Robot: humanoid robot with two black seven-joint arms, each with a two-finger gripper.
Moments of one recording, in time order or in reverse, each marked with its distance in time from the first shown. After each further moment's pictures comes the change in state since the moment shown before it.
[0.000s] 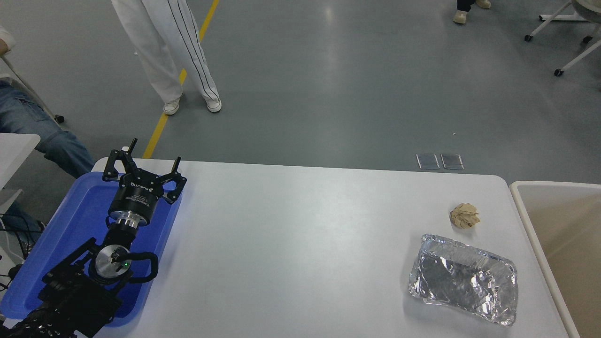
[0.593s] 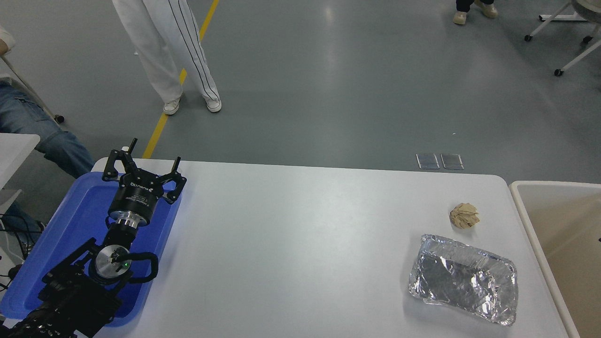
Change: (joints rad) left arm 0.000 0.000 0.000 0.000 0.000 0.000 0.000; right arm 0.078 -0.104 0.045 0.146 0.000 0.001 0.001
